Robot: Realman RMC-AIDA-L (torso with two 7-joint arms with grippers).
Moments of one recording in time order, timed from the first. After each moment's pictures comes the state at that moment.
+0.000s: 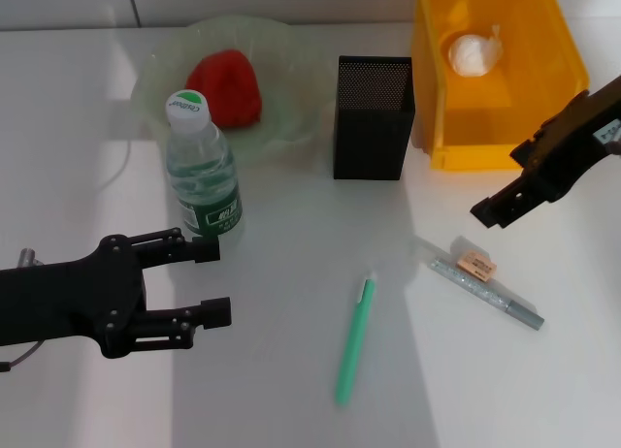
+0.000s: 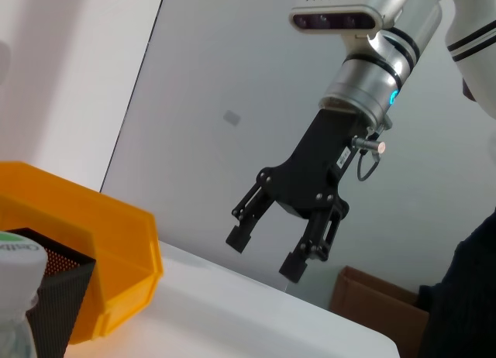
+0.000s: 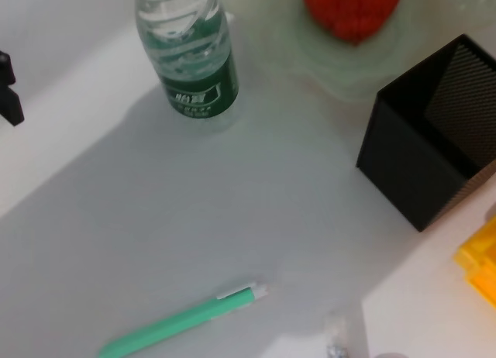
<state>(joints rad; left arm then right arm) -0.31 -1.97 1.04 0.61 1.61 1.82 -1.31 0.70 2.08 -1.23 -1.71 -2.56 -2.00 2.61</state>
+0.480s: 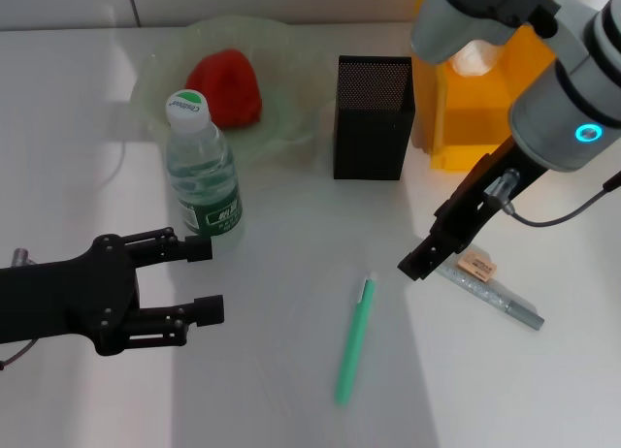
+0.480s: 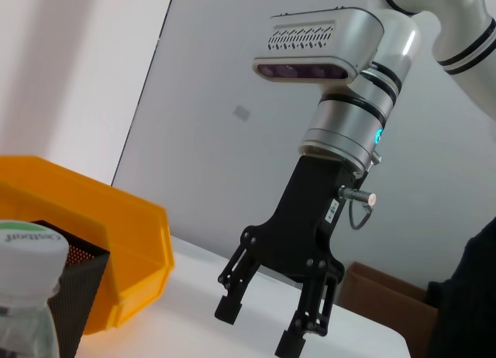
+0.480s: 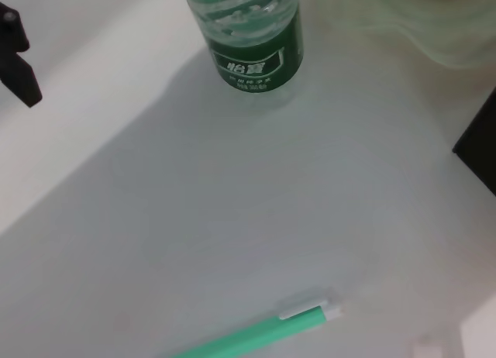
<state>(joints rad) -0.31 -1.96 1.04 0.60 1.61 1.81 -1.31 0.75 2.09 -1.46 -1.44 -2.52 -1.79 2.71</state>
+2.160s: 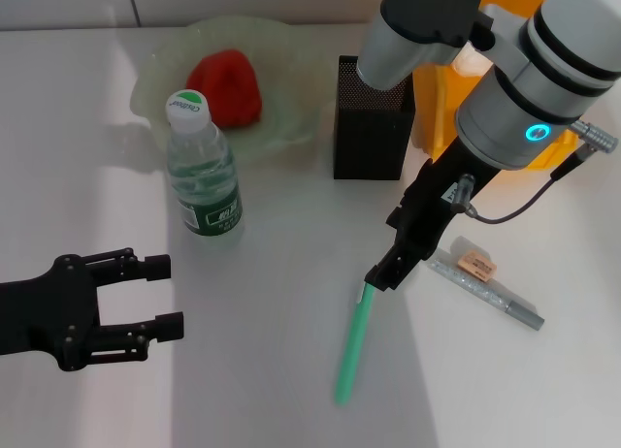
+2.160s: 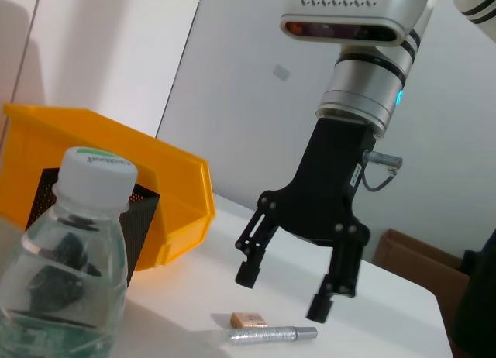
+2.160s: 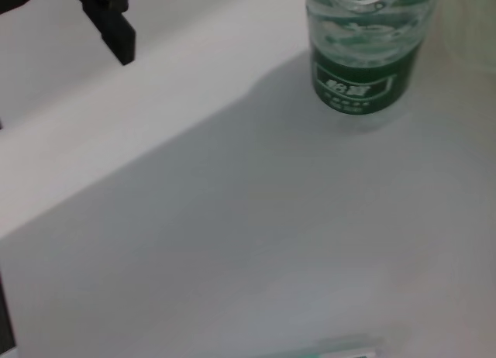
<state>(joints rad) -0.29 -1.94 0.90 0.60 1.78 1.82 -1.30 0.87 2.08 -1.49 -1.21 -2.43 -1.70 2.50</state>
